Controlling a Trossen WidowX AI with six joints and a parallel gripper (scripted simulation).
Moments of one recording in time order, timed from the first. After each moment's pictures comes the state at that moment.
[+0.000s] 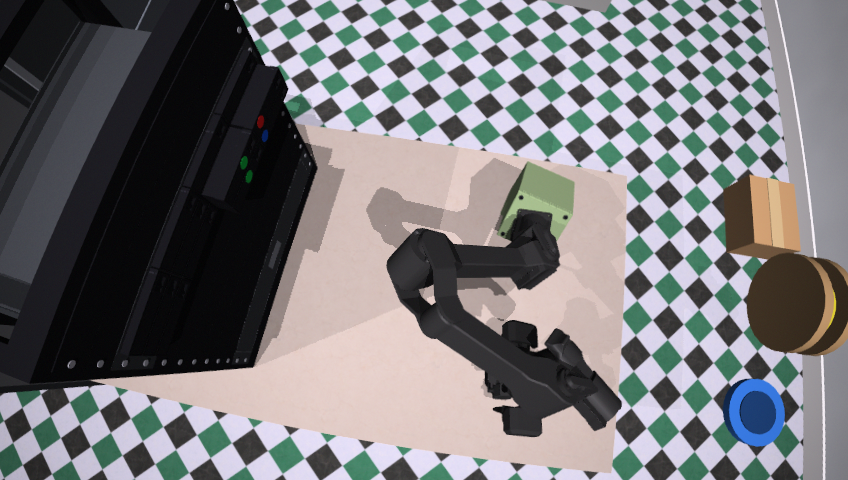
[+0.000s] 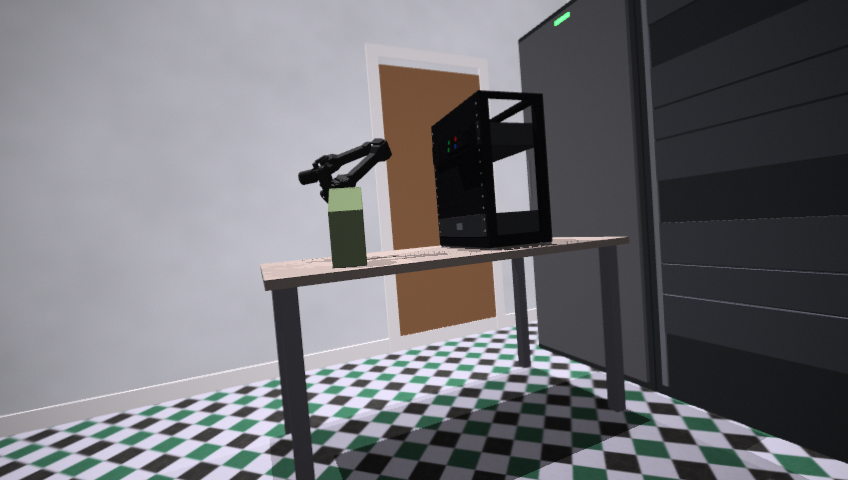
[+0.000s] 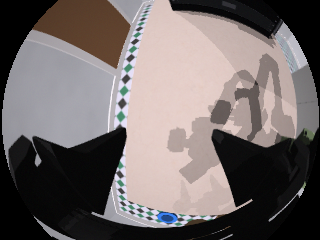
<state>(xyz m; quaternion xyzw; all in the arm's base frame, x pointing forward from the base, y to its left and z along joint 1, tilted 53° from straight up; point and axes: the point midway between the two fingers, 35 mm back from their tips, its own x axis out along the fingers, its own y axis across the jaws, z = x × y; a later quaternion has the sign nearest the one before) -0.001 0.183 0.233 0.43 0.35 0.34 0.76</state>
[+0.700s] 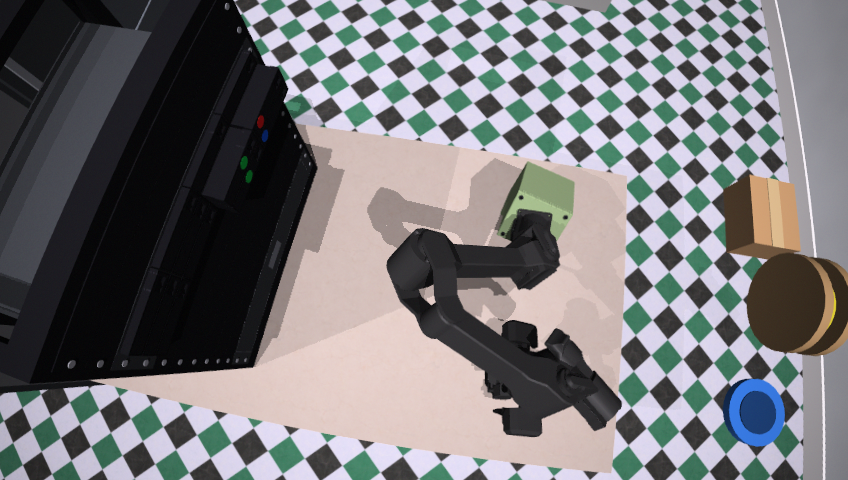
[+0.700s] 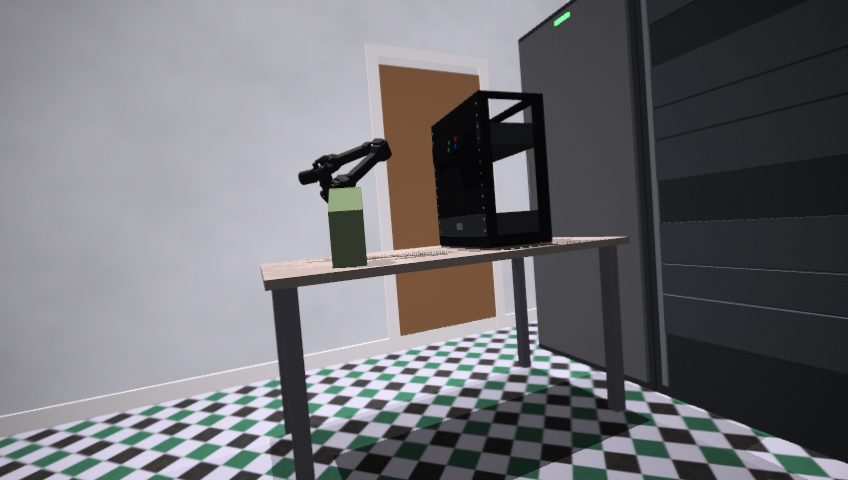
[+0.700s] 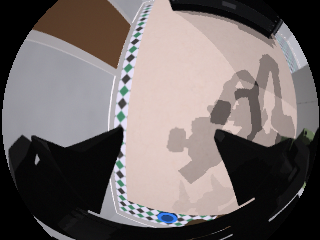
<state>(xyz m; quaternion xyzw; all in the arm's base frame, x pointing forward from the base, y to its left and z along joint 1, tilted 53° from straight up) -0.001 0.183 0.233 0.43 0.35 0.34 0.76</state>
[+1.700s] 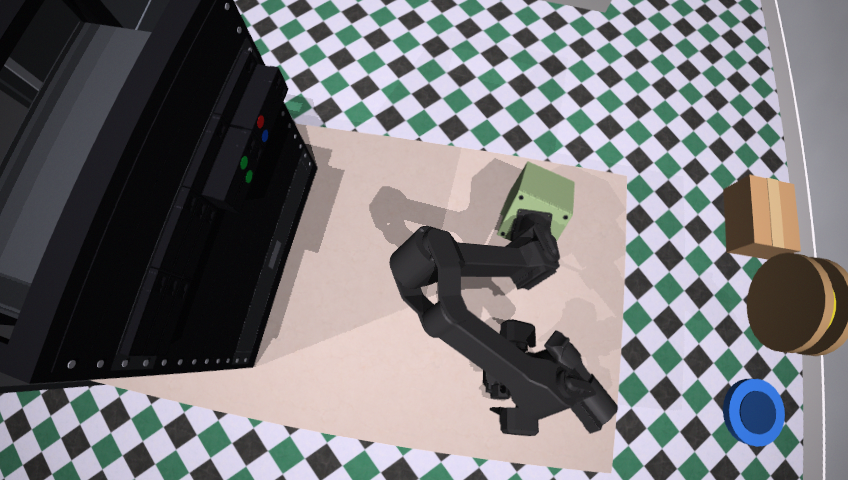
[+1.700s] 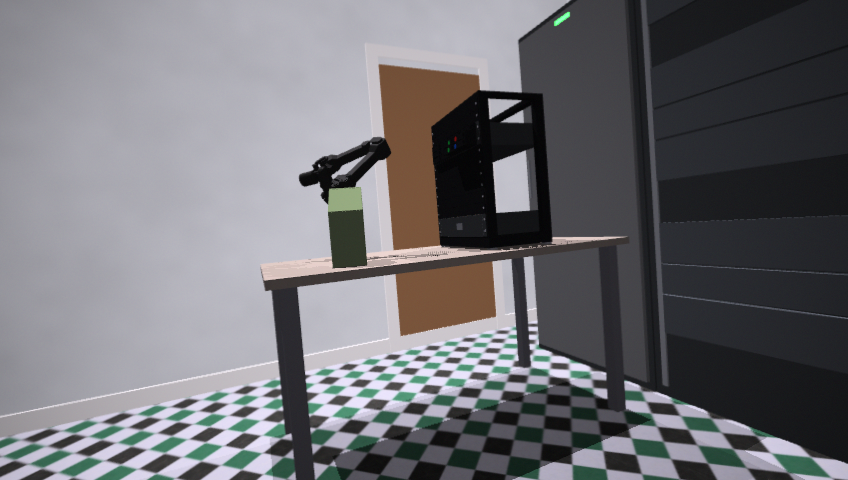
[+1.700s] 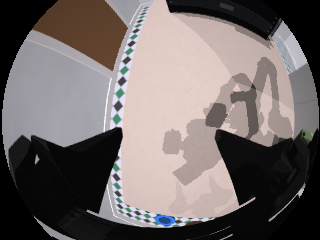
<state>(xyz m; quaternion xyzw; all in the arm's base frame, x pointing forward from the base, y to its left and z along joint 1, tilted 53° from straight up) 0.004 0.185 0.230 0.42 0.35 0.32 0.77</state>
